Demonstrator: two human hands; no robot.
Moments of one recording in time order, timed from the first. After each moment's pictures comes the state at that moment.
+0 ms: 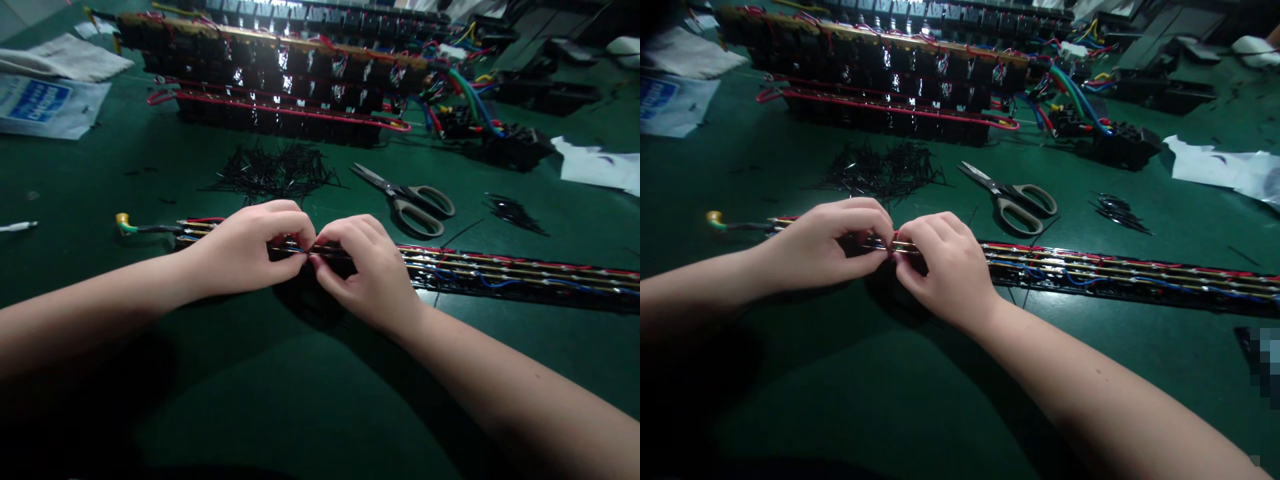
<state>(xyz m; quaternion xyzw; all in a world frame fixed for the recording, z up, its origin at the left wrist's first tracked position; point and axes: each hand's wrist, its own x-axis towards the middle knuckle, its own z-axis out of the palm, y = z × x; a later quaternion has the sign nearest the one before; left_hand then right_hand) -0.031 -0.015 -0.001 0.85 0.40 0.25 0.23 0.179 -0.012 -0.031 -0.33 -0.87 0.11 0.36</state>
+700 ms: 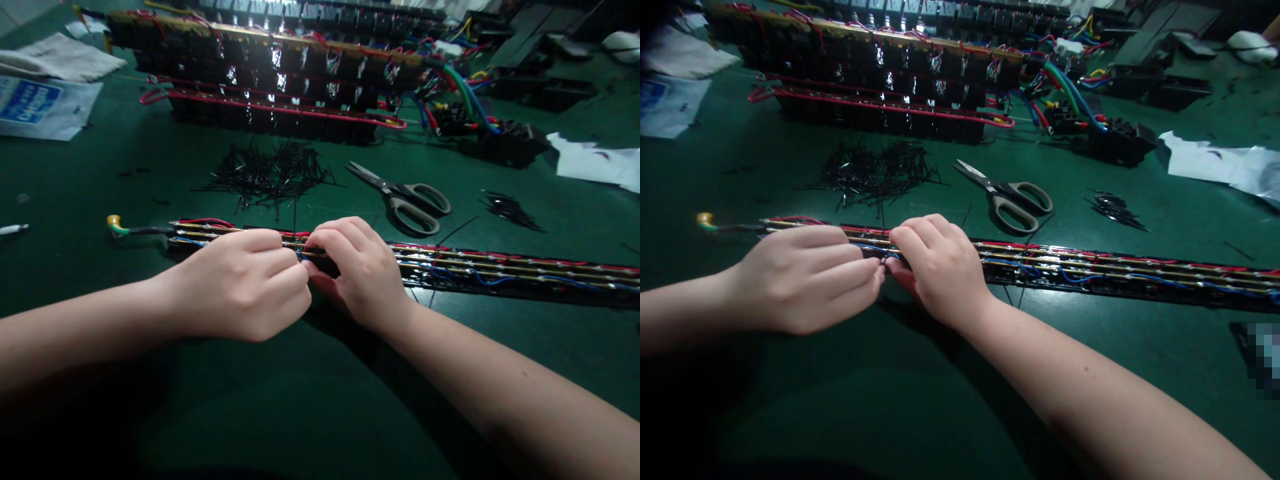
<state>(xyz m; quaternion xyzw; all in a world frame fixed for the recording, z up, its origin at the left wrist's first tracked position) -0.024 -0.038 0.012 0.94 0.16 0.17 -0.23 0.181 -0.012 -0.042 -0.30 -0.89 0.05 0.34</state>
